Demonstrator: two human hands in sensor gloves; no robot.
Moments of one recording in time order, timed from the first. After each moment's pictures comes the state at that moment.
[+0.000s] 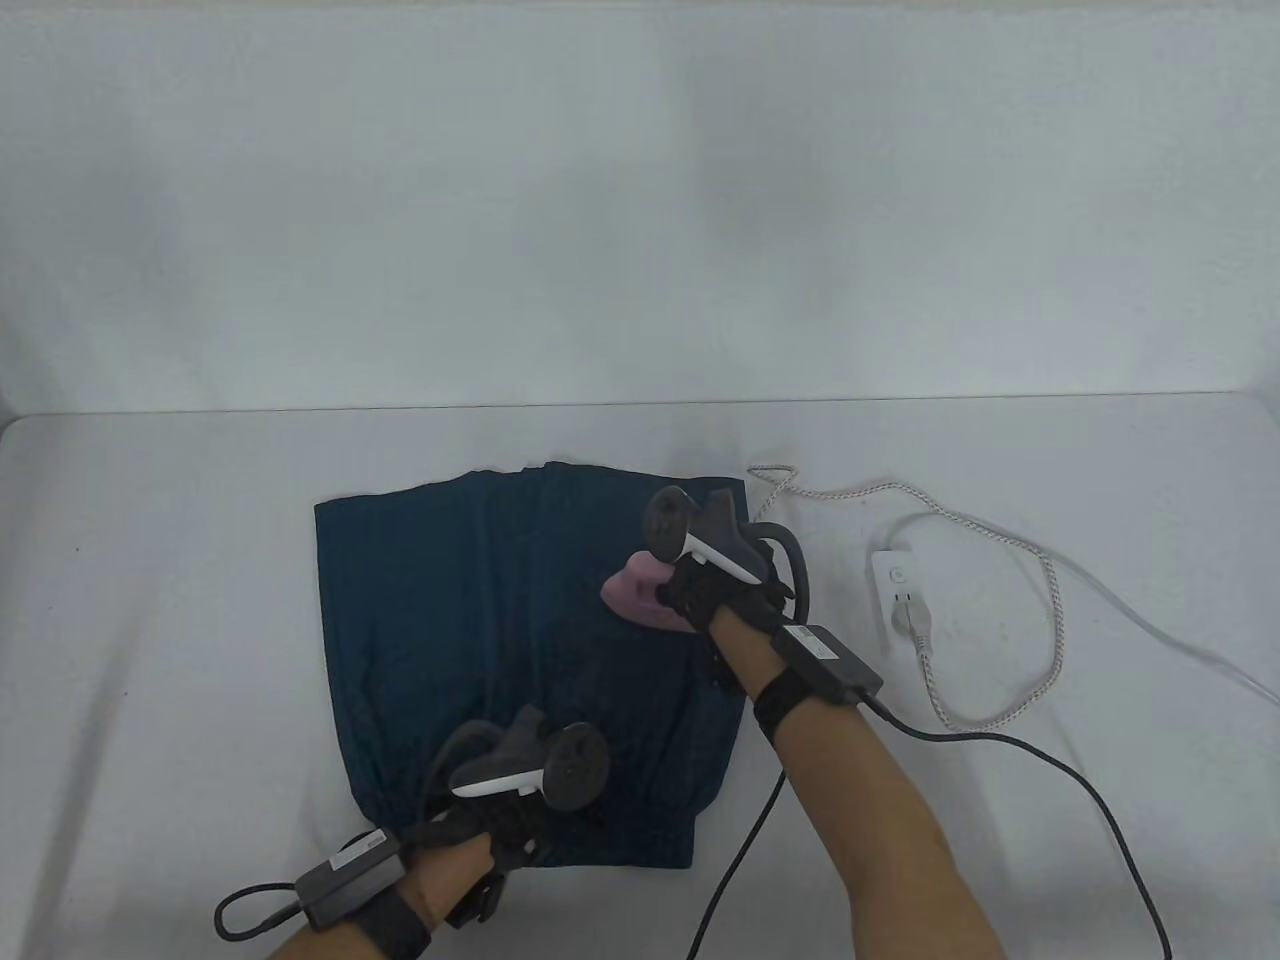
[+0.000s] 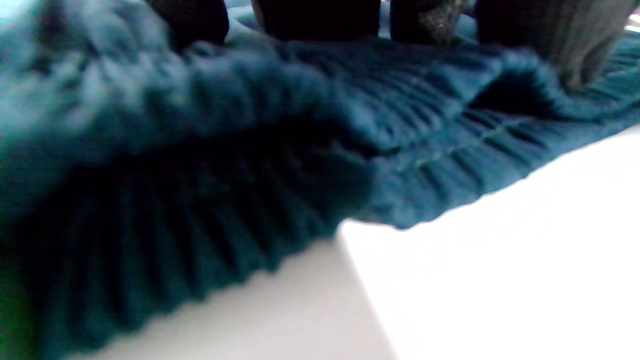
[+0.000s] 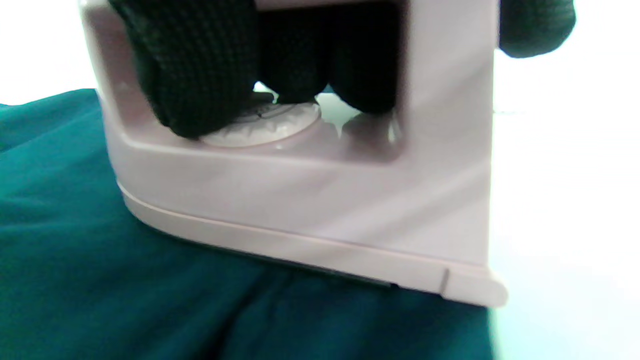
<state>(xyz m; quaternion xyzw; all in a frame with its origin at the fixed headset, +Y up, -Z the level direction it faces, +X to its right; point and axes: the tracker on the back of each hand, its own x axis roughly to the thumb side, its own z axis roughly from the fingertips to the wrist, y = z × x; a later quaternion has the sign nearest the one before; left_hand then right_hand) -0.125 -0.767 -0.319 -0.23 -0.29 -0.02 0.93 0.056 -0.703 -0.490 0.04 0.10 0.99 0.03</state>
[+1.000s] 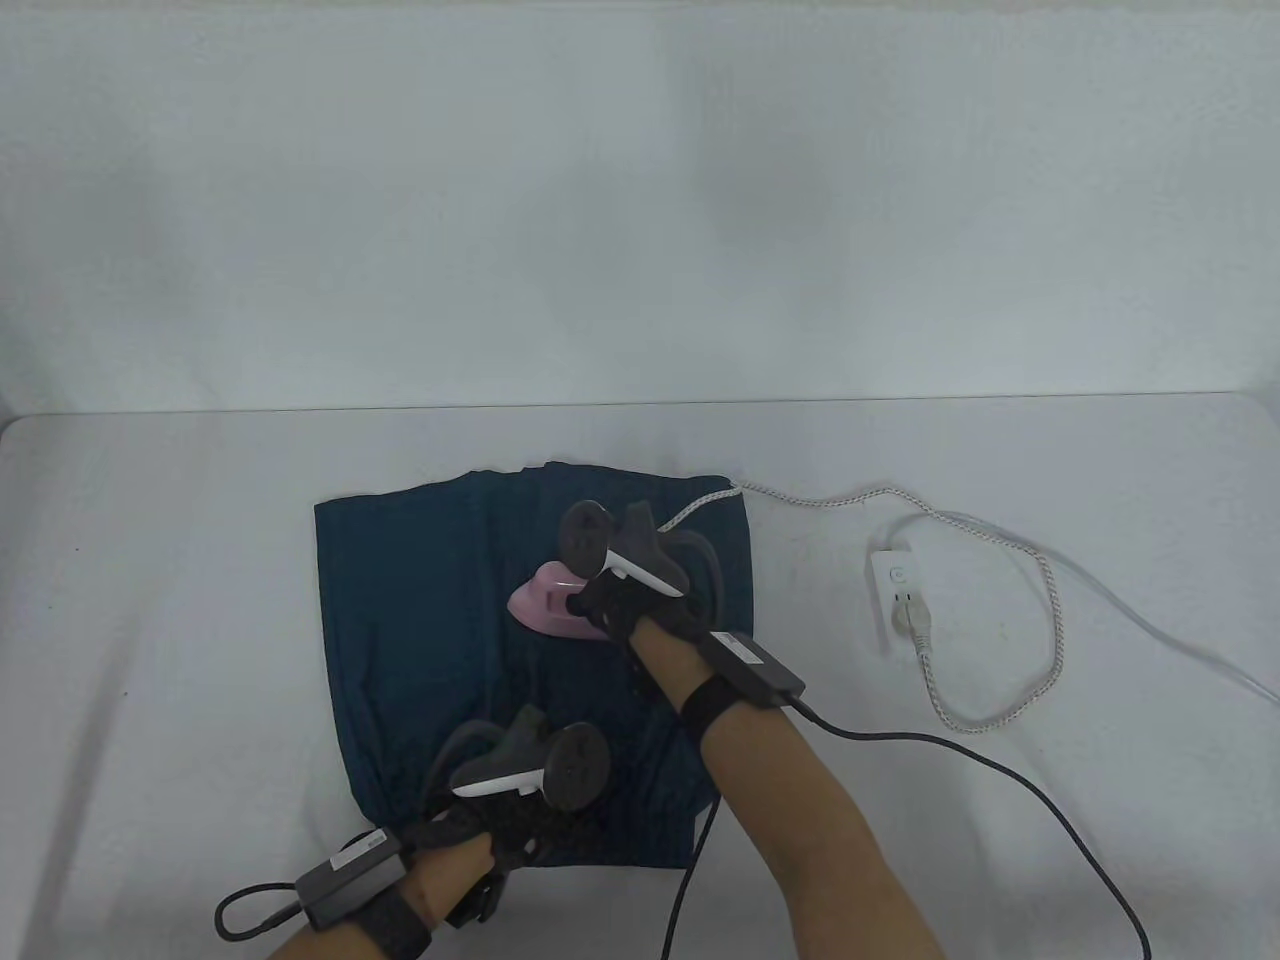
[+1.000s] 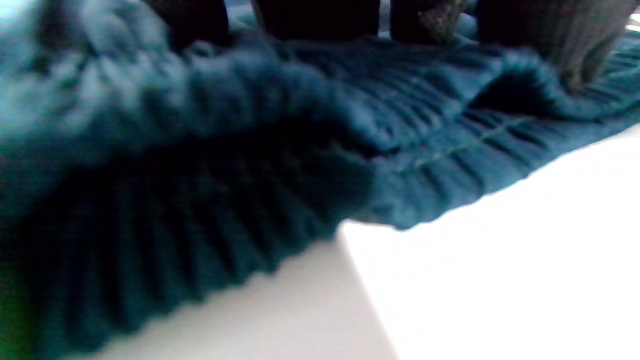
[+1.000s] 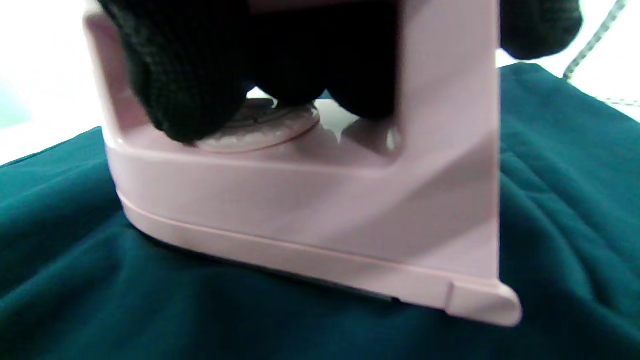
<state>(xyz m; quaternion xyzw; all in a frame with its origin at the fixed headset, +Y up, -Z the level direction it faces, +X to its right) -0.124 -0.767 -0.319 -0.23 -0.29 -0.02 0.93 -0.036 -0.704 -0.480 0.13 0.07 0.99 0.07</state>
